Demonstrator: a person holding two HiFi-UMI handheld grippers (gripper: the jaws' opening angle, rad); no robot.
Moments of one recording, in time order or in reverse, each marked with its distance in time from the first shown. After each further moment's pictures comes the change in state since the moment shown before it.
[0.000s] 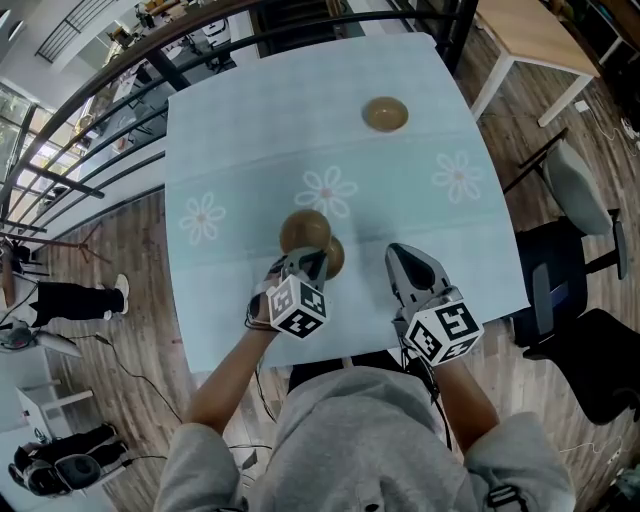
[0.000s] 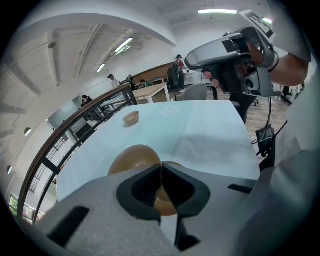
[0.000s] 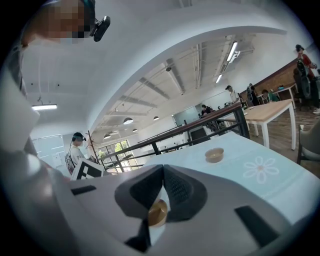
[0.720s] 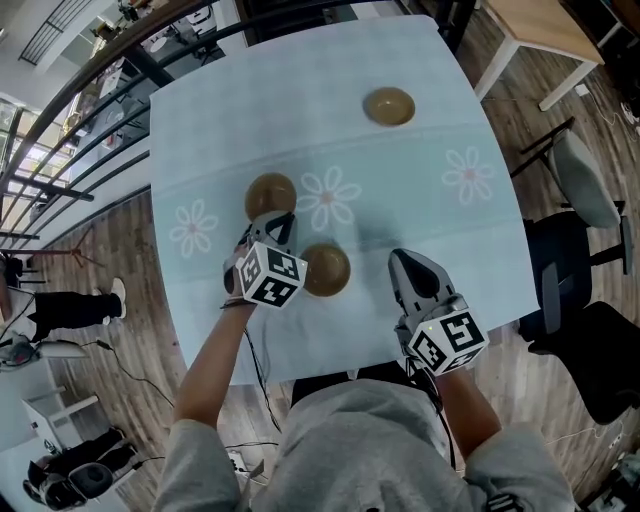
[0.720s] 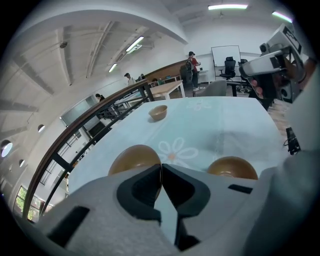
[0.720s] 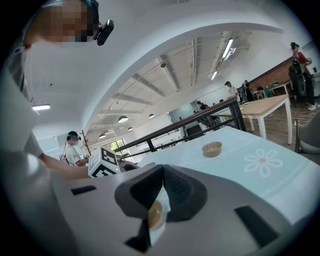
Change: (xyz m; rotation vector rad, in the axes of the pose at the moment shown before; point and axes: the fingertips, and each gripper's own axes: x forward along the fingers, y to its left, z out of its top) left arm 0.032 0.127 -0.014 -0.053 0.009 0.130; right arm 0.034 -0.016 -0.018 0.032 0.031 -0.046
